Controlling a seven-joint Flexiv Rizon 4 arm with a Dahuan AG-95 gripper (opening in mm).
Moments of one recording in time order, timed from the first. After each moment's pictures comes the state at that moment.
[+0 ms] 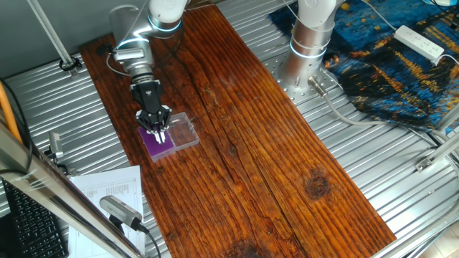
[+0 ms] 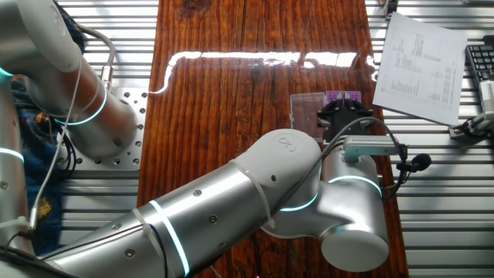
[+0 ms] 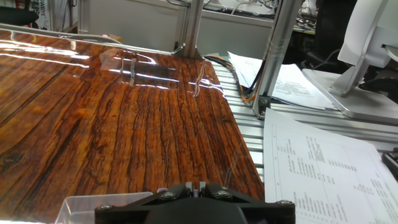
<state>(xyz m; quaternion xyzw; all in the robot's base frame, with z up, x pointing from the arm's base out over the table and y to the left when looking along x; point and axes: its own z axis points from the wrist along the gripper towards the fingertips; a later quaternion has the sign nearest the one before) 0.587 0.050 0.061 -0.62 0.59 0.28 0.44</state>
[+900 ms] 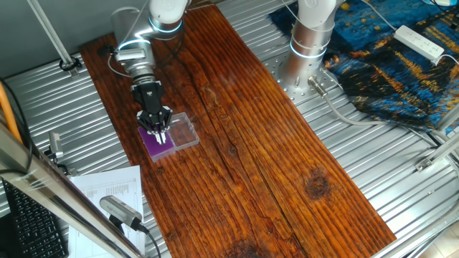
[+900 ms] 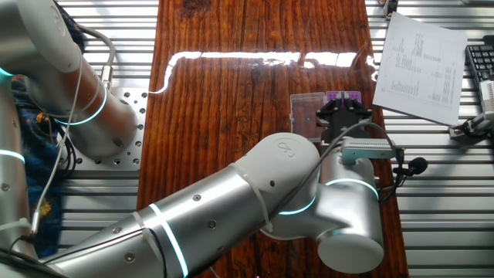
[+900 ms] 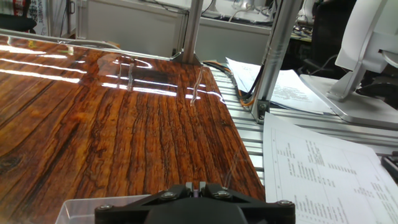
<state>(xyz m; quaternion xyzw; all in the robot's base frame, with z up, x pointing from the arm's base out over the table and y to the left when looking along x) 0.586 0.053 0.060 -0.61 0.59 0.29 0.45</state>
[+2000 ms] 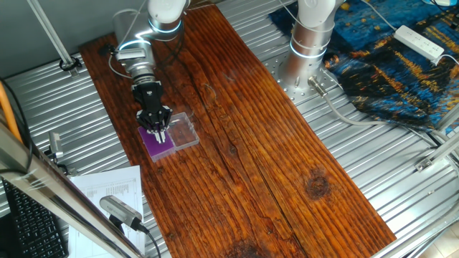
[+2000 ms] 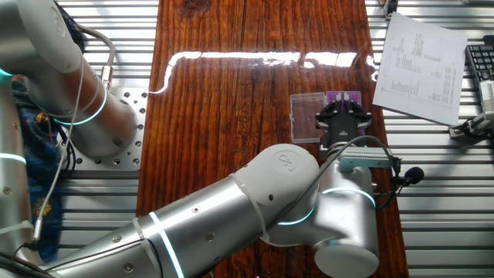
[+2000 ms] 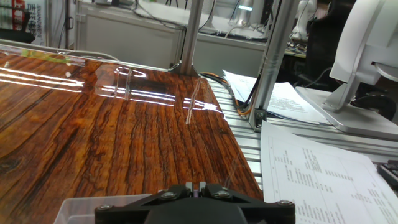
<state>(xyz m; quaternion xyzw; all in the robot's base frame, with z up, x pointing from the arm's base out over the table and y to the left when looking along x) 0.586 0.050 0.060 -0.60 0.58 0.30 0.47</state>
